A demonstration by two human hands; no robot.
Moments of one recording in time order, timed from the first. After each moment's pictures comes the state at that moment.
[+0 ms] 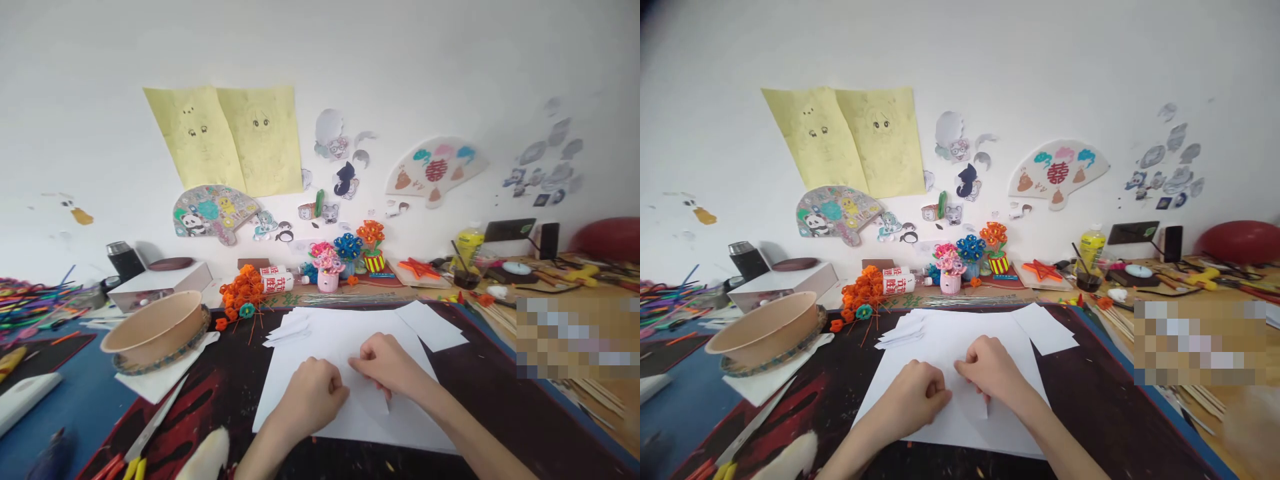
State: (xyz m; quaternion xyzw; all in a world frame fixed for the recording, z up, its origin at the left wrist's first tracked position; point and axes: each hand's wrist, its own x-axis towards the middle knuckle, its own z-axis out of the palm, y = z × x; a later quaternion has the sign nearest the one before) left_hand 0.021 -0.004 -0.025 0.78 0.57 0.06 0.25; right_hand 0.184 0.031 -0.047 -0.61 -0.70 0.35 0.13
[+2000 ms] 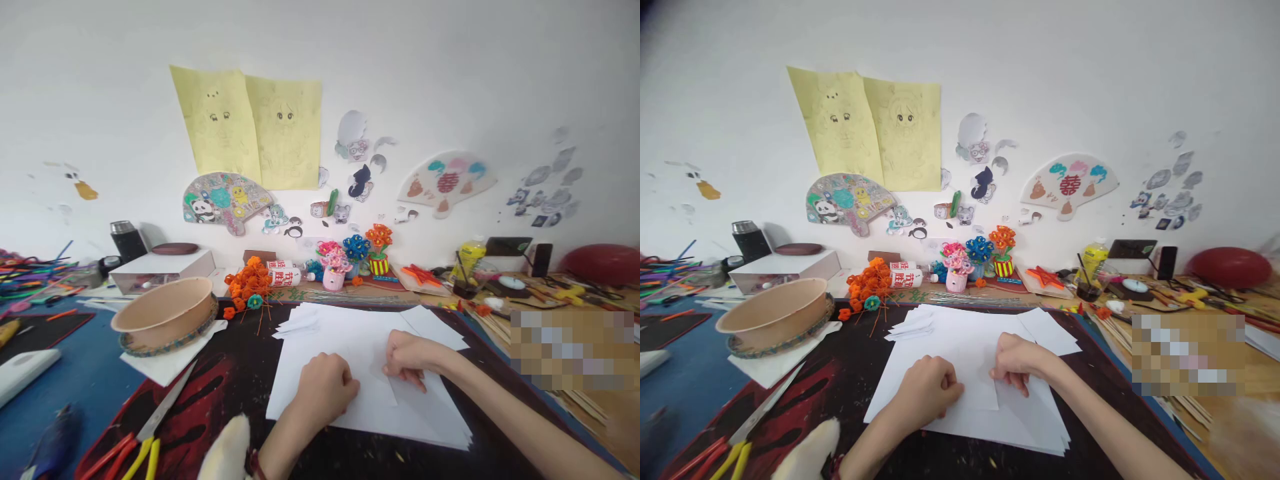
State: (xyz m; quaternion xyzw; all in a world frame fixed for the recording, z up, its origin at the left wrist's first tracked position) left_hand 0.014 -0.004 -0.037 0.76 0.59 0.08 0.24; right_hand 0.217 0.058 -0.050 -0.58 -0.66 0.48 -0.01
